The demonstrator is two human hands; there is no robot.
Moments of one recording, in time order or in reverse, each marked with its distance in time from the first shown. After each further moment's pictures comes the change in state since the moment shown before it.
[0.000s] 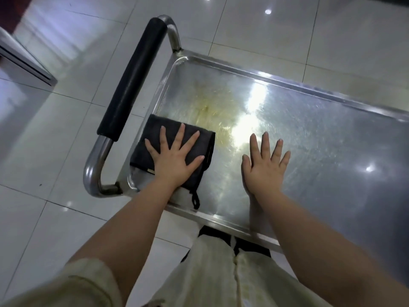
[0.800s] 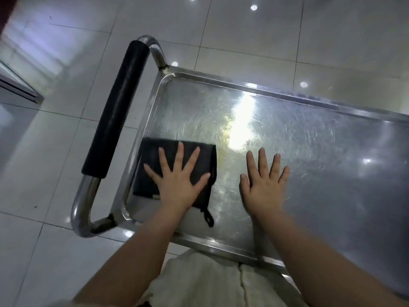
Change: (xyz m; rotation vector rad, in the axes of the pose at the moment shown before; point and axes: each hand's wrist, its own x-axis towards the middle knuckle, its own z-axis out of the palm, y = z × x) left_hand 0.009 0.025 0.000 -0.018 -0.035 -0.036; right_hand 0.001 0.002 0.001 -0.011 0.005 -0.018
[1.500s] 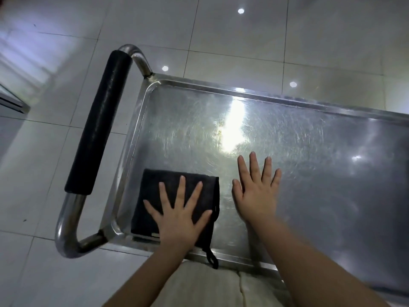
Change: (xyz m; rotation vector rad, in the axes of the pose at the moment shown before) left_hand -0.072 0.015 0.022 0.009 -0.040 0.083; right_hand -0.006 0.001 0.002 -0.004 0.013 -0.007
